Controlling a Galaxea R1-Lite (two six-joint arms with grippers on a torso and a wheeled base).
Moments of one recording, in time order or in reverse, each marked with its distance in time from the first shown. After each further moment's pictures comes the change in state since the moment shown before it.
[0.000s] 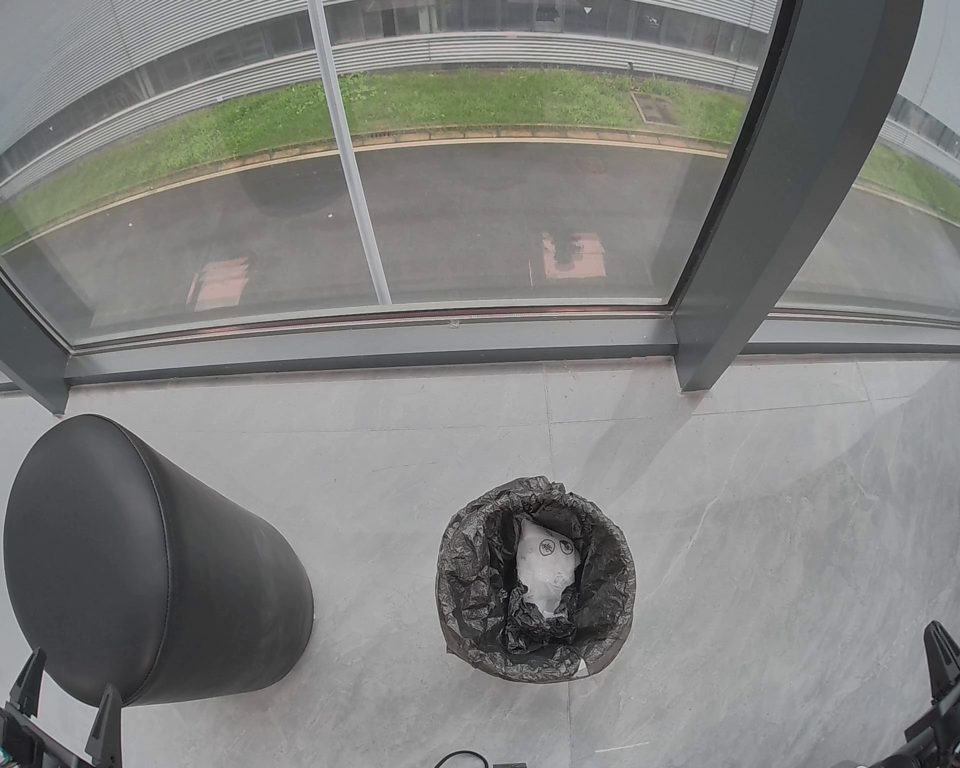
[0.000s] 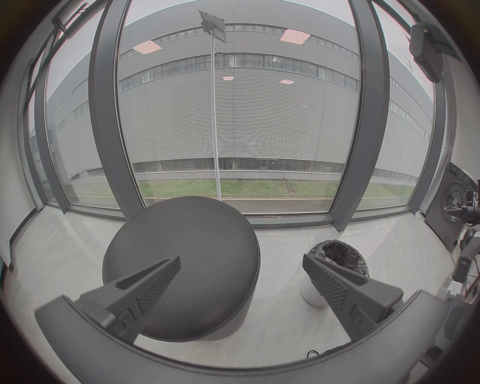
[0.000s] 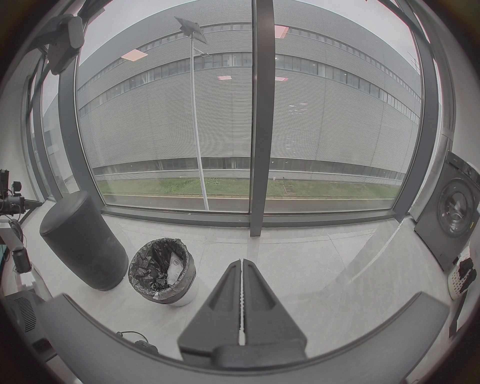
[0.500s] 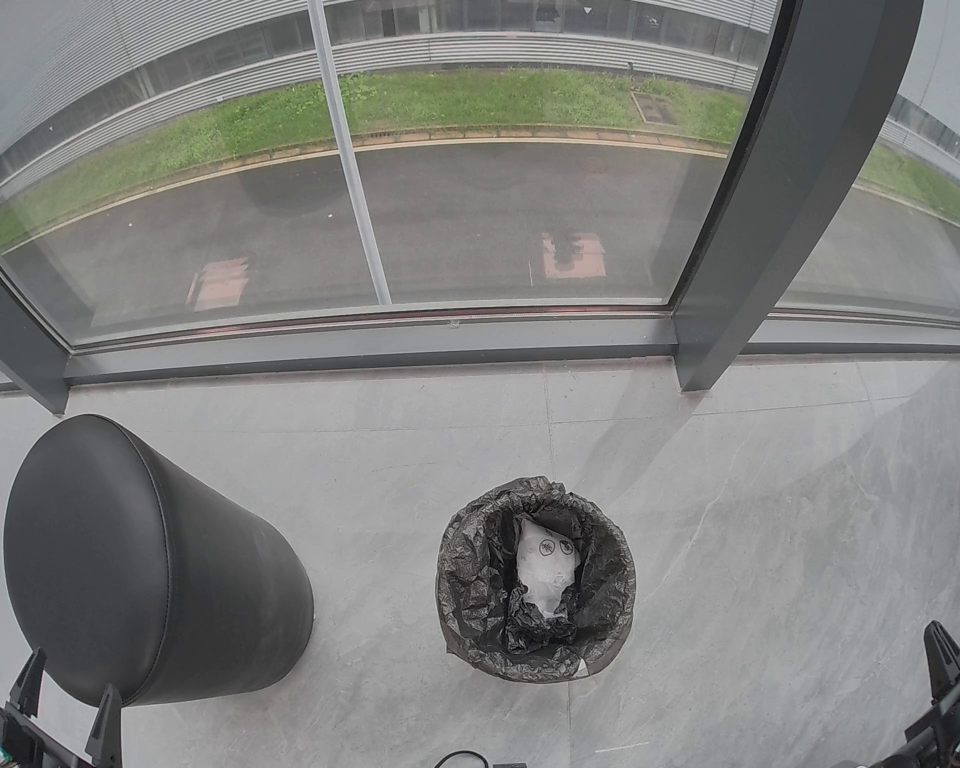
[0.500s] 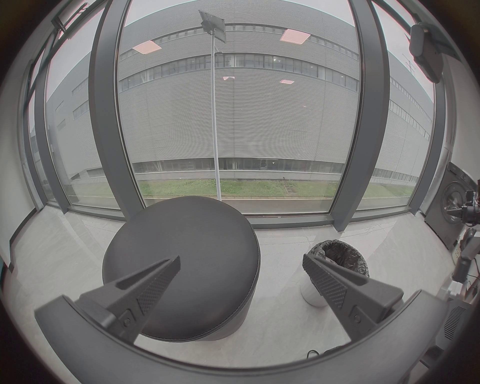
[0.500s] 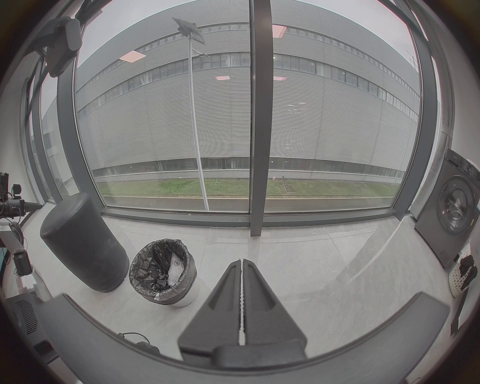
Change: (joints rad) left arm 0.000 0.000 0.000 0.000 0.000 0.000; right arm 0.001 0.001 0.000 0.000 -0.002 0.012
